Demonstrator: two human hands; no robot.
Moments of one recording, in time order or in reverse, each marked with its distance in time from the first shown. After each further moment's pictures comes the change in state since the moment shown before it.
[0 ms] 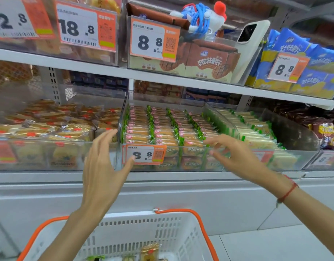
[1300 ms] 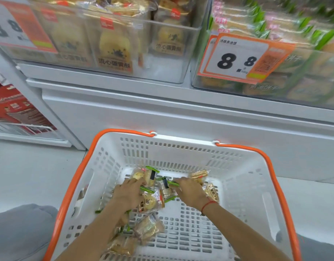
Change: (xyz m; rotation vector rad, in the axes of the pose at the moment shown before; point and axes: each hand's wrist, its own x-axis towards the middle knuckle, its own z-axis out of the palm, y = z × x) left_hand -0.220 -0.220 0.024 0.578 -1.334 -0.549; right_hand -0.129 -0.079 0.401 -0.009 -0.882 0.097
